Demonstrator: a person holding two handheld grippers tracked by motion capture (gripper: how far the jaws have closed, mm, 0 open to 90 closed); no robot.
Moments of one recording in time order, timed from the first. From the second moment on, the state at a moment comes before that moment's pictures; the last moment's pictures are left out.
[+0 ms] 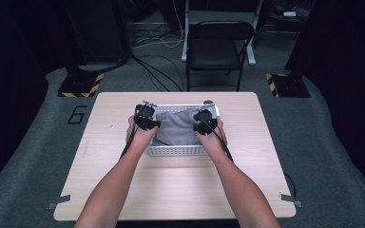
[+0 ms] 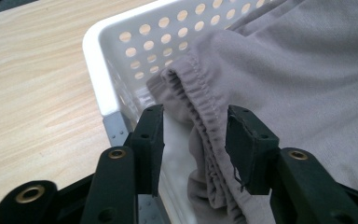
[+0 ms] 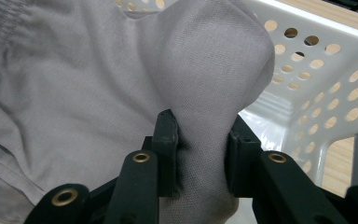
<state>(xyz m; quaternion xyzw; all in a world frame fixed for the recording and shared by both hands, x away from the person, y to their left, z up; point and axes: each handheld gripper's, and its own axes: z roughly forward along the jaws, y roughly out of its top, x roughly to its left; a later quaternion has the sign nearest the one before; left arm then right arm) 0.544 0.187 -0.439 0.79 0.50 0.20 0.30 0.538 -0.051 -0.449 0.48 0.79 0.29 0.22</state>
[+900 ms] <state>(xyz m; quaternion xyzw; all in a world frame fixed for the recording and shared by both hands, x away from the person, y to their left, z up) 0.539 0.193 -0.435 0.78 0.50 0.21 0.31 0.545 -0.071 -0.445 0.50 0.79 0.28 0.22</state>
